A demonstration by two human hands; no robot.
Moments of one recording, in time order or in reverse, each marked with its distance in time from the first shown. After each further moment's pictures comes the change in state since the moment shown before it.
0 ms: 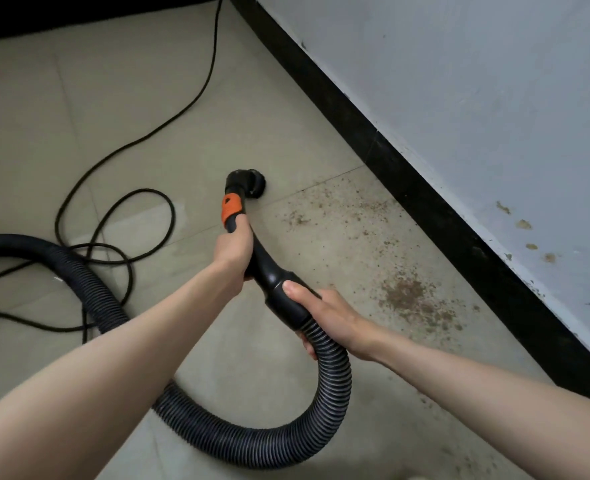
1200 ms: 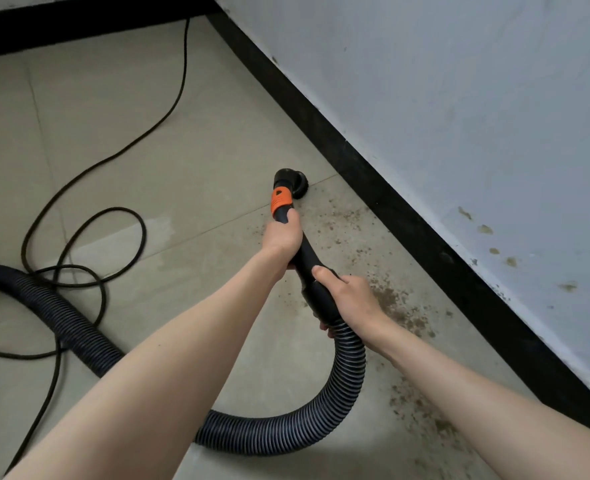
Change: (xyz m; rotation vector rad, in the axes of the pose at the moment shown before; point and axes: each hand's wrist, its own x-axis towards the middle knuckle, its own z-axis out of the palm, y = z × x) left_hand -0.031 0.025 0.105 0.208 -0.171 0.120; right_hand -0.002 0.002 -0.065 0.050 0.421 0.004
